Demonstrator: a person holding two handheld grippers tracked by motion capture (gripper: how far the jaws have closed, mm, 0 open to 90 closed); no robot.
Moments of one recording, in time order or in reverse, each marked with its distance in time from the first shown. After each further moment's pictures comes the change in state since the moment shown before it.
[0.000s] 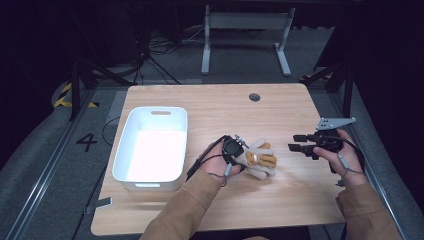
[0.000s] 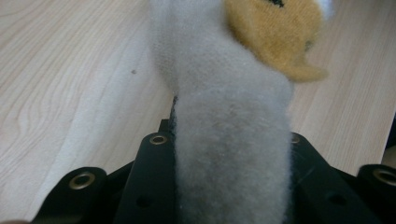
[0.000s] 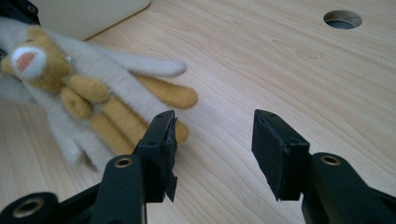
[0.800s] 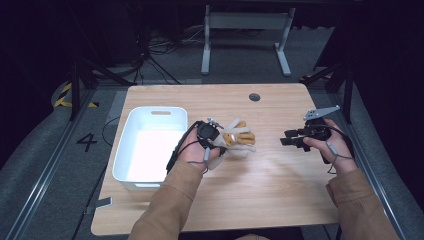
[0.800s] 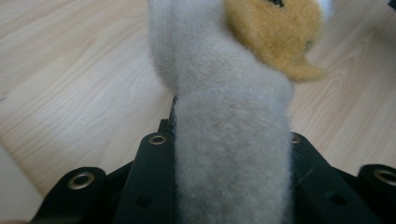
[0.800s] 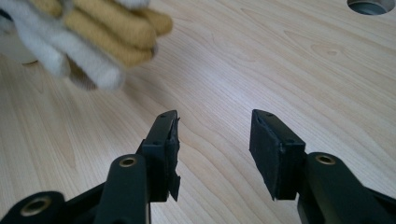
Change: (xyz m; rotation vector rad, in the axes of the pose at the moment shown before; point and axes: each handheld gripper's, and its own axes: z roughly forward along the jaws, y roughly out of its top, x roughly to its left) left arm 0.040 -0.013 -0.059 -0.100 0.106 -0.197; right arm -0.013 0.026 0.027 0.103 0.051 0.029
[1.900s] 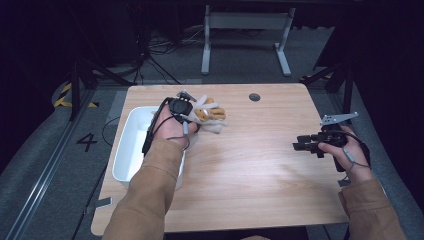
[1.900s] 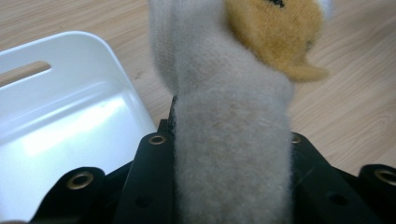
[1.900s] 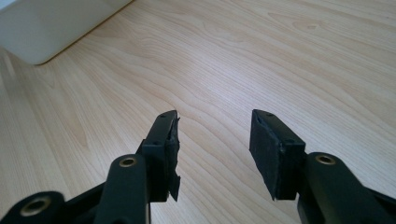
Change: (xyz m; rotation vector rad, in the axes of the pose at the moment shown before) left arm 0.040 0.024 -0.073 0.016 0.201 -0.188; right arm -0.005 -0.030 -0.032 -0.031 0.000 0.075
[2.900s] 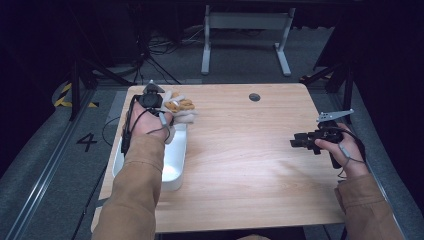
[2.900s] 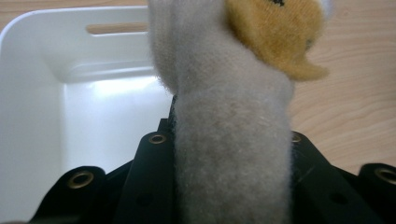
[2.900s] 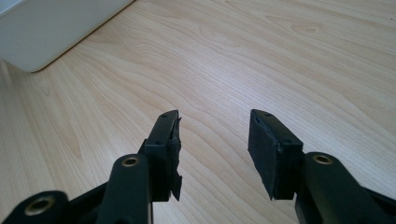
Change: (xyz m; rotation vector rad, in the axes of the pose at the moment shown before) left arm 0.050 -0.011 -0.028 -0.010 0.121 -0.334; right arm -0.009 0.007 0.011 0.001 0.009 0.014
